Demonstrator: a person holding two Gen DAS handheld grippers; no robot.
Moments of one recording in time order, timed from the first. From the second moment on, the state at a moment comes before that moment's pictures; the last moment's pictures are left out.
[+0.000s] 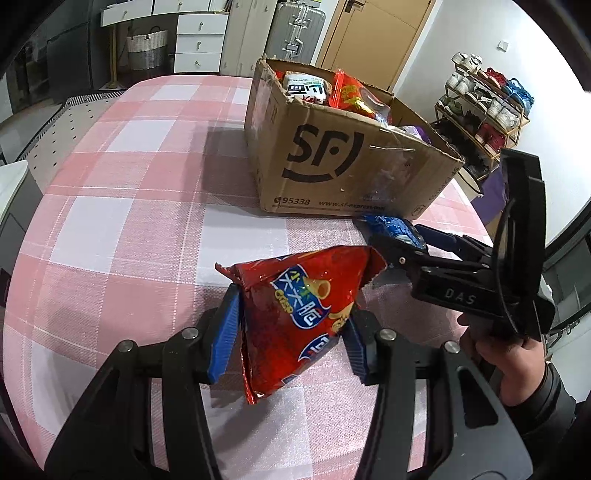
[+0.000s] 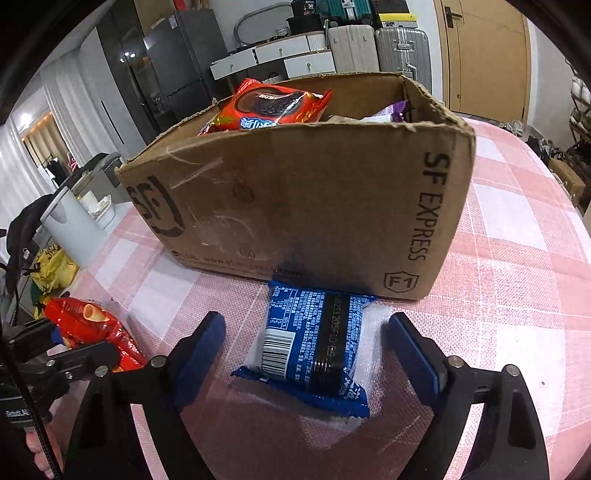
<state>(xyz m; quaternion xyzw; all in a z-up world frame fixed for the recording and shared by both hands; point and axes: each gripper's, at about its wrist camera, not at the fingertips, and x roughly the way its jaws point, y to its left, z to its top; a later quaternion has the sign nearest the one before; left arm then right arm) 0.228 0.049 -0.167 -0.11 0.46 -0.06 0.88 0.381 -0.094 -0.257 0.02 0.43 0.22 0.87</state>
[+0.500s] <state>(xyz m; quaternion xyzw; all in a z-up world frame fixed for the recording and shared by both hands) 0.226 0.049 -0.165 -0.11 0.46 -0.06 0.88 0.374 -0.094 -0.257 0.00 0.43 0.21 0.88</state>
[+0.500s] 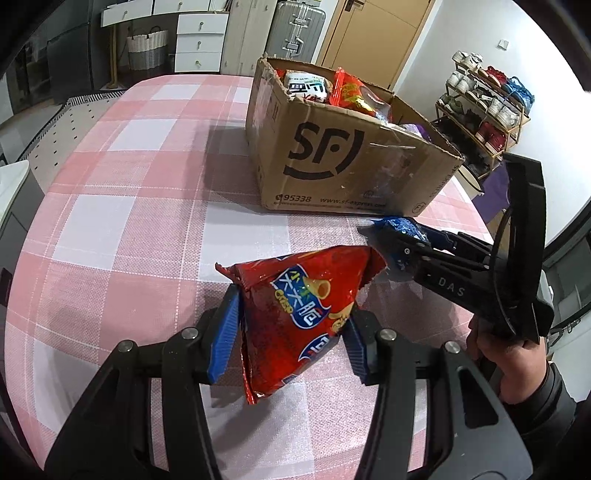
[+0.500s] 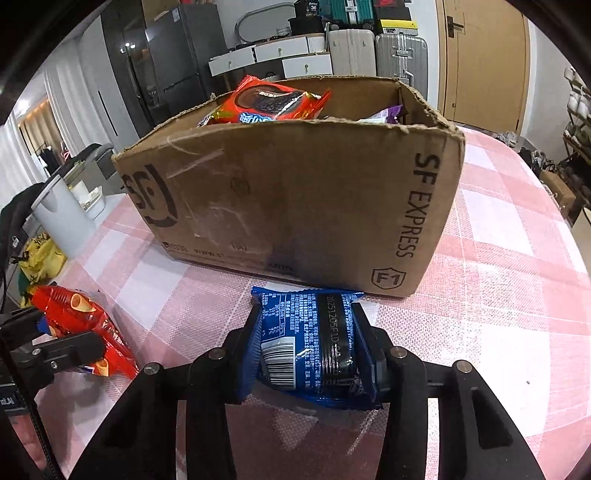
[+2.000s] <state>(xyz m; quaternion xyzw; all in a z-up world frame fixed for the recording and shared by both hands) 0.211 0.033 -0.129 -0.08 0.43 -0.08 0.89 0.281 -0.153 -0.174 0.03 0.36 0.26 0.89</state>
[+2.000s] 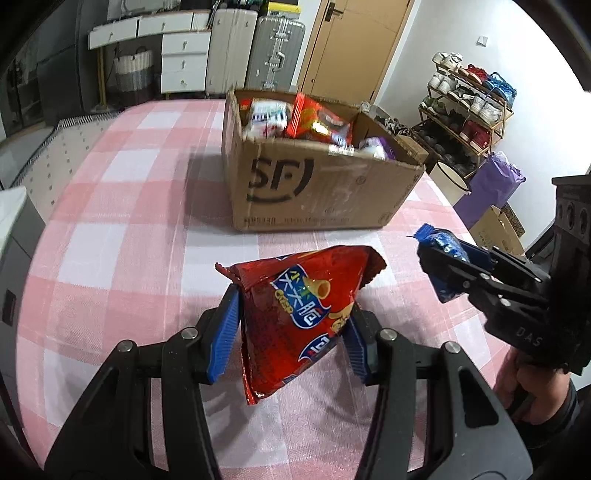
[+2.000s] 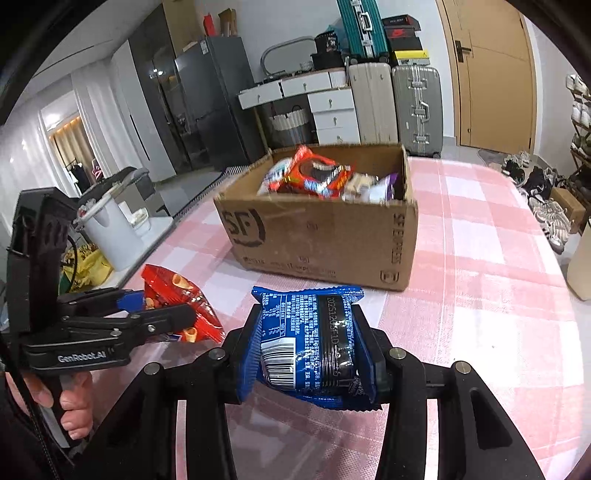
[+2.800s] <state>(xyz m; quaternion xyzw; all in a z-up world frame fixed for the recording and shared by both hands) 0.255 0.034 -0.034 -0.05 0.36 -0.08 0.93 0.315 -0.144 -0.074 0.03 0.29 0.29 0.91</state>
